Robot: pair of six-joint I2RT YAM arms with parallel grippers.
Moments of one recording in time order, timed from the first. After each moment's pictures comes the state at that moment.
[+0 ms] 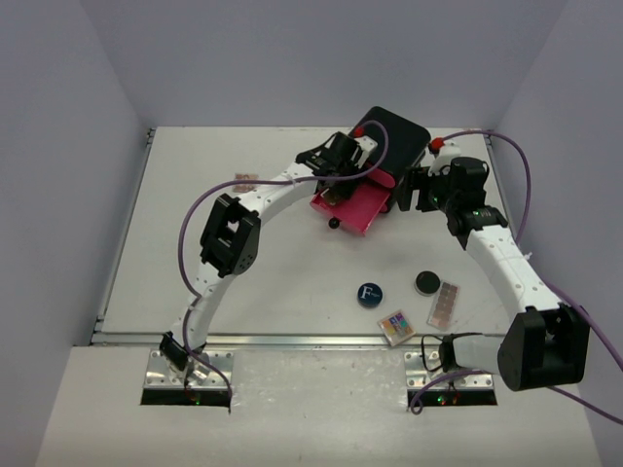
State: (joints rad) left arm -0.64 2.35 2.11 -0.57 -0.08 0.05; right arm 0.09 1.25 0.90 -0.16 -0.21 0.06
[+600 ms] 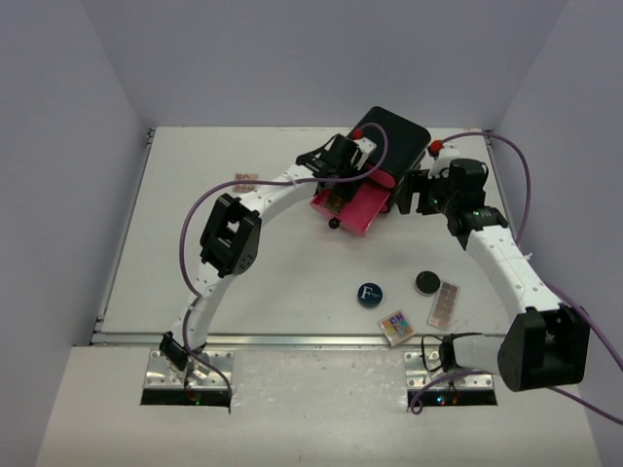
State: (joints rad) left arm -0.64 2.34 2.08 -0.54 -0.10 0.05; right arm 0.09 1.25 0.90 -0.20 -0.20 0.06
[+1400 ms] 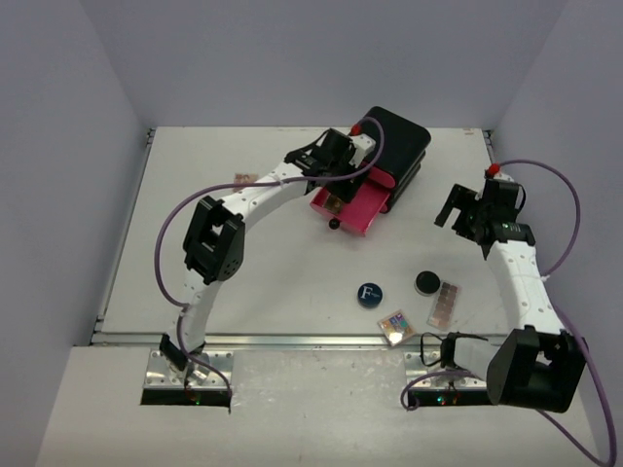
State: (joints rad) left arm -0.64 2.19 1.97 -0.55 0.02 0.06; right arm -0.16 1.15 0.85 -0.43 -0.02 0.26
